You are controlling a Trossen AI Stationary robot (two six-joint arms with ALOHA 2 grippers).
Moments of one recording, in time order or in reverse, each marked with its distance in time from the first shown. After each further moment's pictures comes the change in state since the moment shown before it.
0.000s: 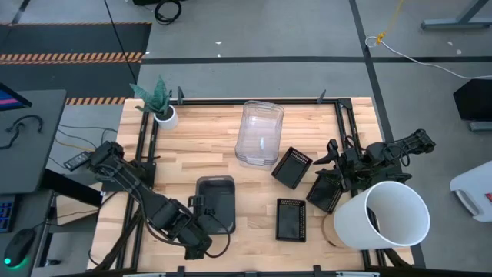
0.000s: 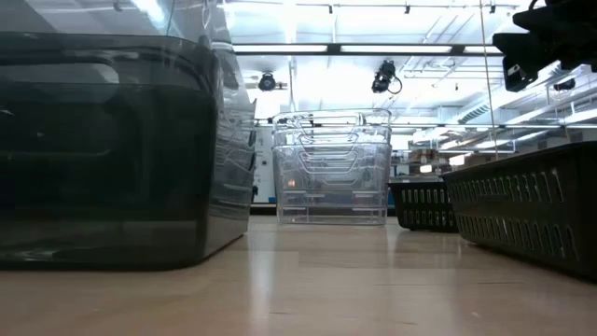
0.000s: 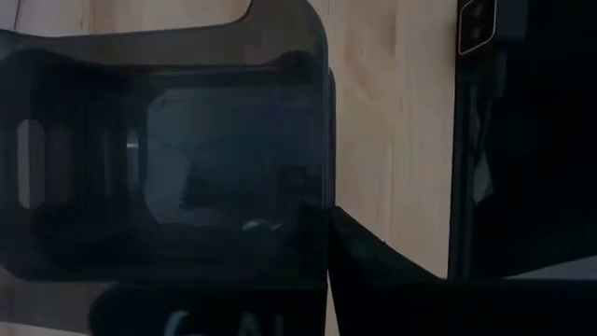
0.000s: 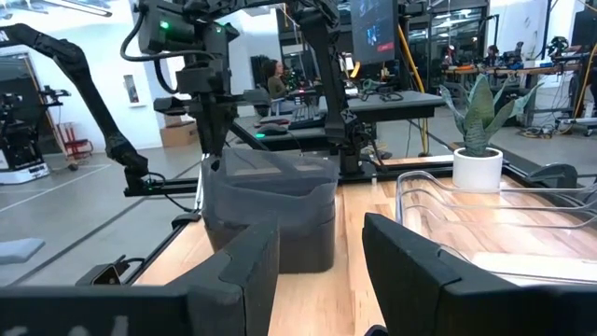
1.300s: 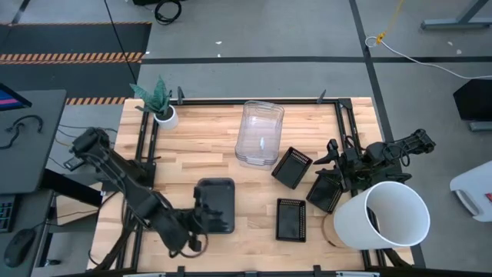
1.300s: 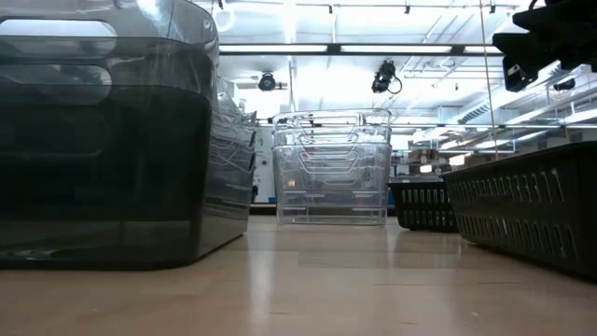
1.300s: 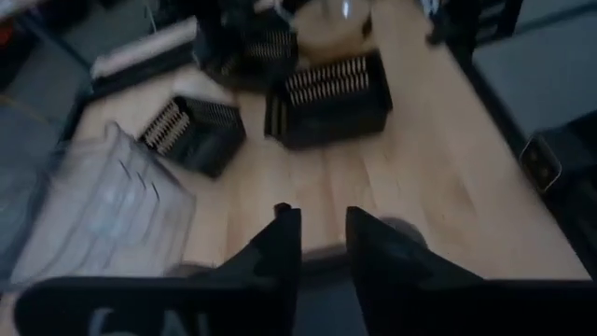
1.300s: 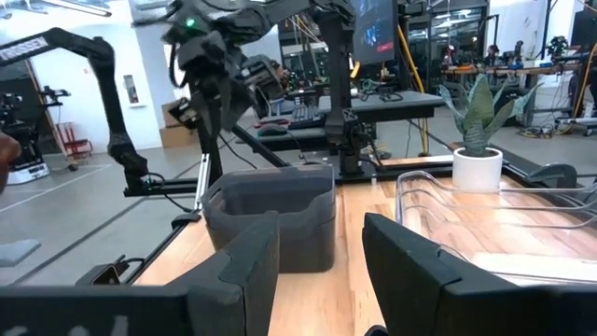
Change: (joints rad) left arm -0.069 -0.247 -0.420 0.646 -0.500 0.489; right arm 0.000 0.000 0.000 0.001 0.000 0.000
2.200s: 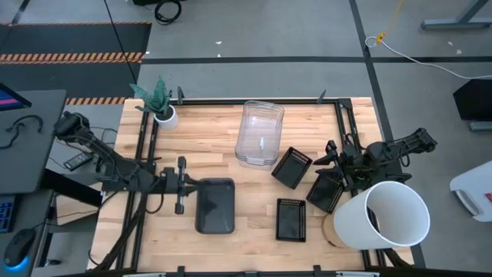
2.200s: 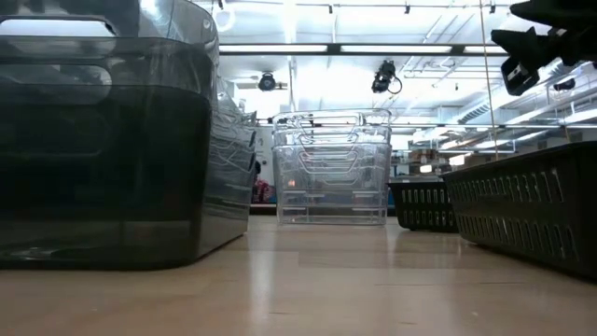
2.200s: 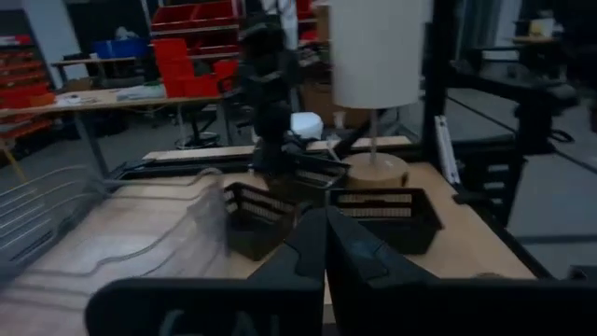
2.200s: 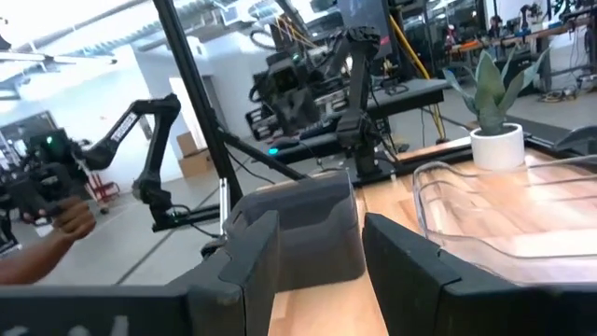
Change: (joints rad) left arm 0.151 -0.581 -0.844 1.003 0.068 0.235; right arm 0.000 0.031 0.000 0.057 0.001 0.176
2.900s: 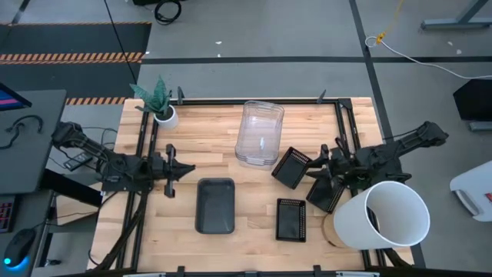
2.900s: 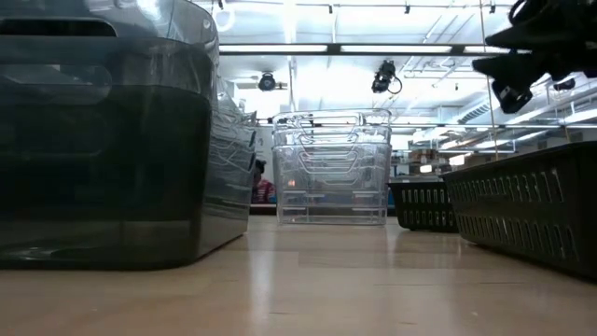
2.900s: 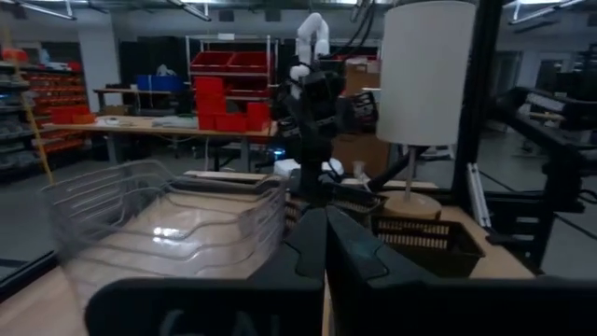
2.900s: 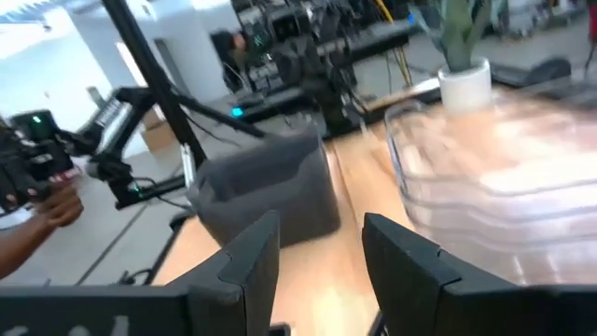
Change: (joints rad) left arm 0.160 -0.458 -0.319 0.050 0.090 0.006; right arm -0.001 0.278 0.010 0.098 0.083 0.113
